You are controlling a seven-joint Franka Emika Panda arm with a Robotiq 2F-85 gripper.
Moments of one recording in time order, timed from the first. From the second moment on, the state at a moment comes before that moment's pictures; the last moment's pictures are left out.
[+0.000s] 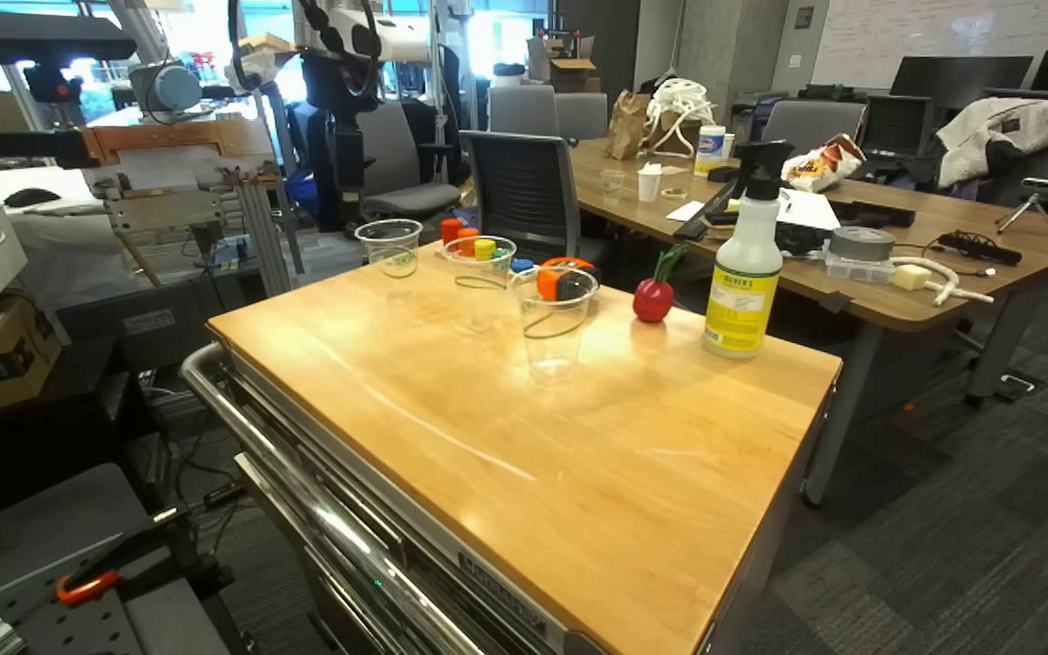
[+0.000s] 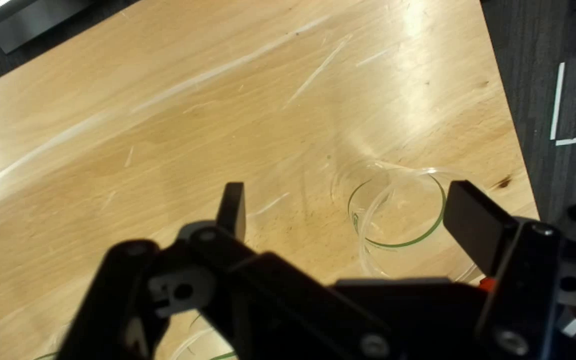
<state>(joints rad) 0.12 -0.01 0.22 -2.18 0.20 2.18 0.66</state>
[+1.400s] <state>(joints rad) 0.21 0.26 0.13 -2.01 -0.02 2.30 0.85</state>
